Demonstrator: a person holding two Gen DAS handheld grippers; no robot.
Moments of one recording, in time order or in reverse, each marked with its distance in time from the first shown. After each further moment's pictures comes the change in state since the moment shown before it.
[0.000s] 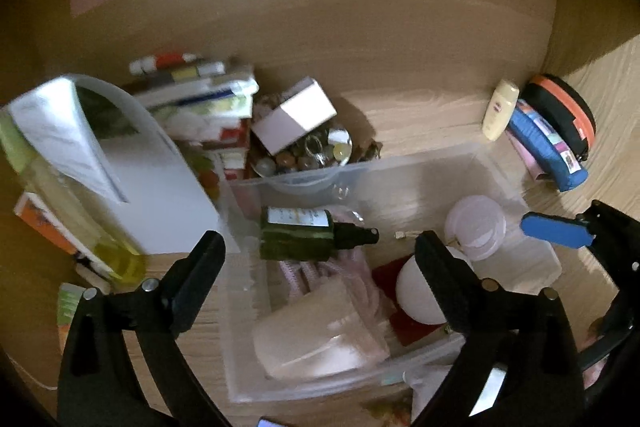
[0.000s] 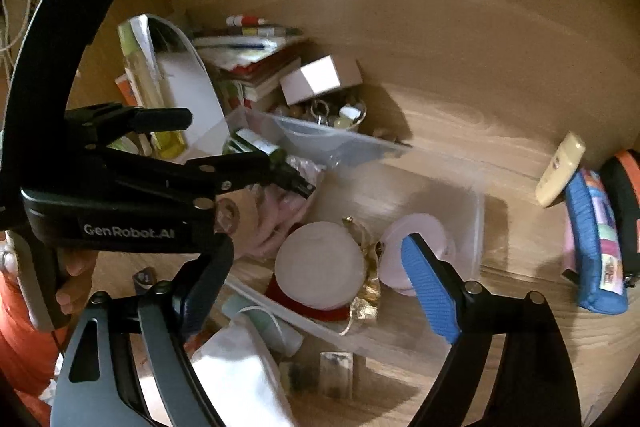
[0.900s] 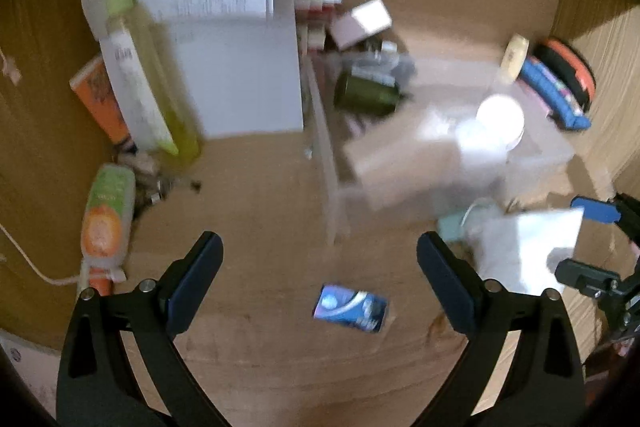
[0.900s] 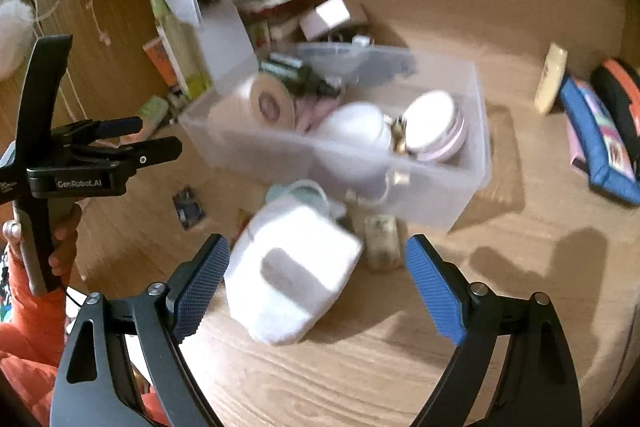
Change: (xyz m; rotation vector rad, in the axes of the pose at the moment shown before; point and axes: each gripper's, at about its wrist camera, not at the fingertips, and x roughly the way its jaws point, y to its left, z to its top) left arm -0.036 0.044 -0.104 -0.068 0.125 0.039; right arm -0.027 0.019 -0.079 0.091 0.098 0.061
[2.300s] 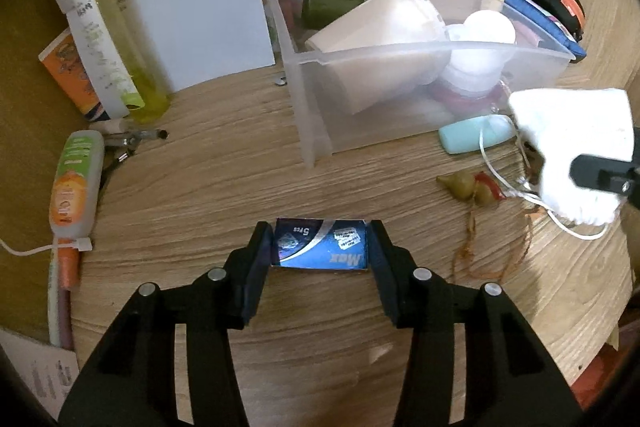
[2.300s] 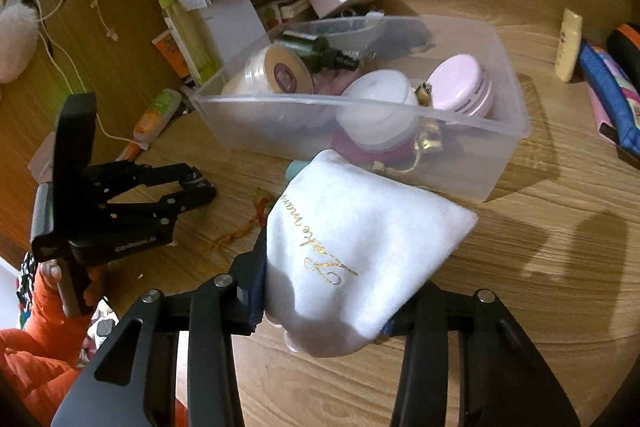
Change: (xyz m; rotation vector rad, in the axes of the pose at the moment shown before) left arm 0.021 -0.009 -0.054 0.108 0.050 0.002; right arm 0.005 -0.003 -0.017 0.048 -0.004 0.085
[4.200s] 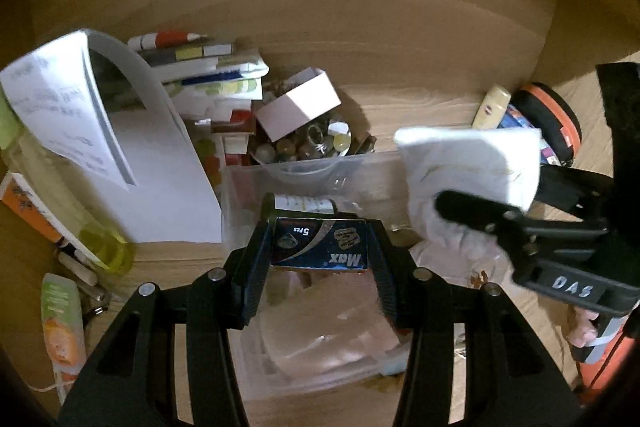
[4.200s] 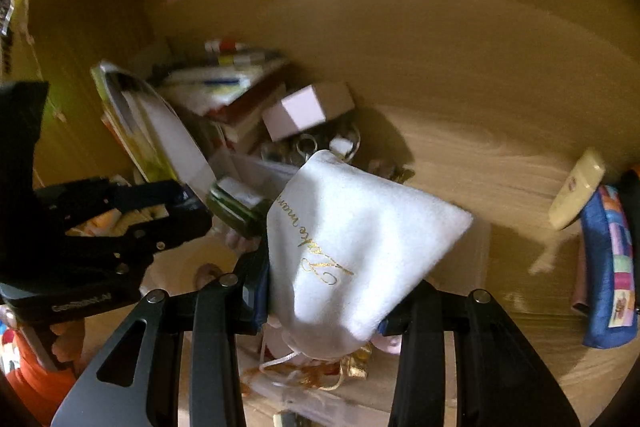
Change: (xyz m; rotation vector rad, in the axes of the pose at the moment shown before) left arm -0.006 -0.008 0.157 -0.098 -0.139 -0.120; right arm 0.037 -0.026 0.146 -0.082 -0.070 -0.088
